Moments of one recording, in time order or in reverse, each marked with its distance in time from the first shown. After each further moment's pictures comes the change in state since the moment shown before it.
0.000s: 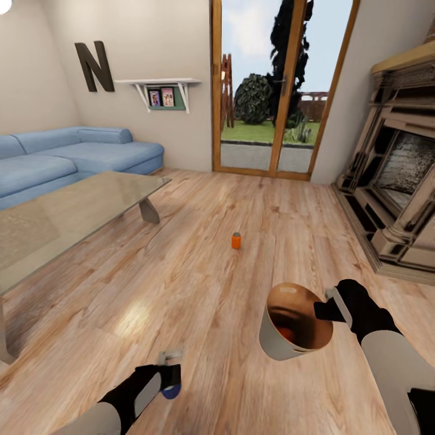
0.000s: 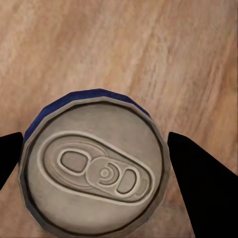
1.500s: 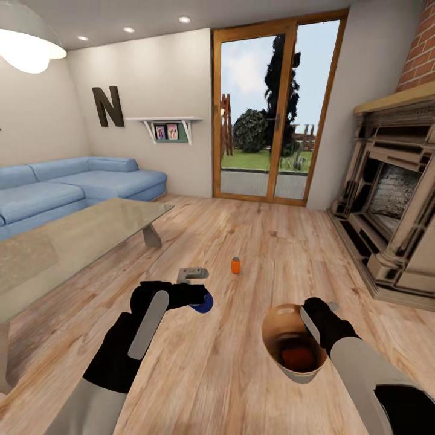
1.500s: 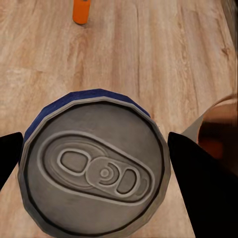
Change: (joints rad) left arm -0.003 -0.053 0.084 -1.073 0.003 0.747 0.161; right arm 0.000 0.134 0.113 0.228 -0.011 -0.197 -0.473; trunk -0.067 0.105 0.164
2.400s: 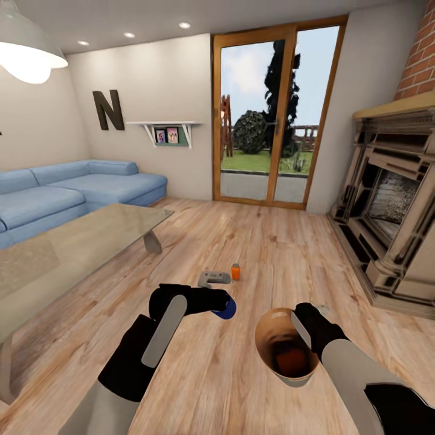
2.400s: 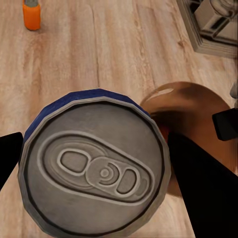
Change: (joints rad) left arm 0.000 -0.046 -0.120 -0.008 0.068 0.000 0.003; right arm -0.001 0.044 0.024 0.061 -0.008 -0.054 -0.030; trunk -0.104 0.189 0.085
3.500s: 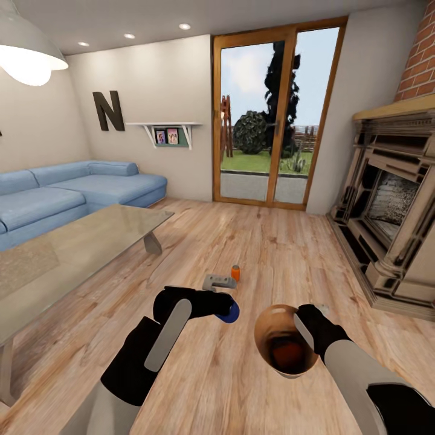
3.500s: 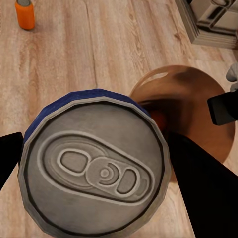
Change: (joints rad) left arm 0.002 0.004 -0.050 0.003 0.002 0.000 0.002; right arm 0.001 -0.015 0.004 0.015 -0.001 -0.085 0.049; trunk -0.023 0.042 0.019
